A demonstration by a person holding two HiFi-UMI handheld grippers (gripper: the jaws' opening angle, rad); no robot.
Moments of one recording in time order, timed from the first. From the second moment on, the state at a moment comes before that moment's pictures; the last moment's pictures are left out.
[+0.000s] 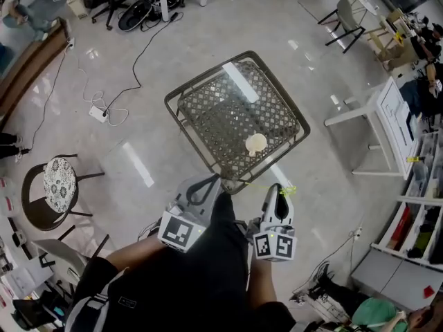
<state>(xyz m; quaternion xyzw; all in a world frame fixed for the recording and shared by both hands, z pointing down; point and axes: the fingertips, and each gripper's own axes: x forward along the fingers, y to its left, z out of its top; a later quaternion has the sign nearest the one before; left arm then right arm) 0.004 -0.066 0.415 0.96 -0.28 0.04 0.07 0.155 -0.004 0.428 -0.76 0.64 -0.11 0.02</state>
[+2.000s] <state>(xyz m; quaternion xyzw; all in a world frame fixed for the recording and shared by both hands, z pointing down) 0.145 -0.192 0.484 0.91 -0.39 0.09 0.13 0.289 -0.207 0.706 -0.66 0.69 -0.26 -0.14</state>
